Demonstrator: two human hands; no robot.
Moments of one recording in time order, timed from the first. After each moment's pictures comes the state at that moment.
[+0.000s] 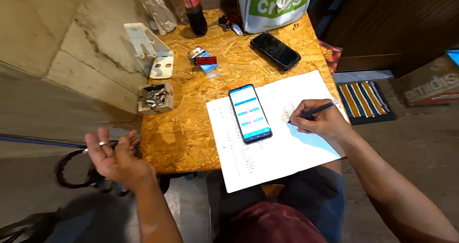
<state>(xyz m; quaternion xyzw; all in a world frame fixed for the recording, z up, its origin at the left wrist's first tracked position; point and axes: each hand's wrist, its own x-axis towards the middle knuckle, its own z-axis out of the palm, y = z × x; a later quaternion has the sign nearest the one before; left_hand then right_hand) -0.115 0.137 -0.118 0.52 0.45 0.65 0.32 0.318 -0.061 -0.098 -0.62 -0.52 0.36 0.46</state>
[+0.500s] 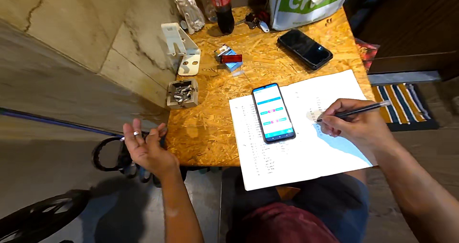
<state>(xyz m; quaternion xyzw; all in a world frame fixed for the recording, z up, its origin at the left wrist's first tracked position) -0.116 0.137 -0.123 0.52 0.46 0.65 0.32 0.319 -0.063 -0.101 -0.59 -0.50 0.35 0.52</state>
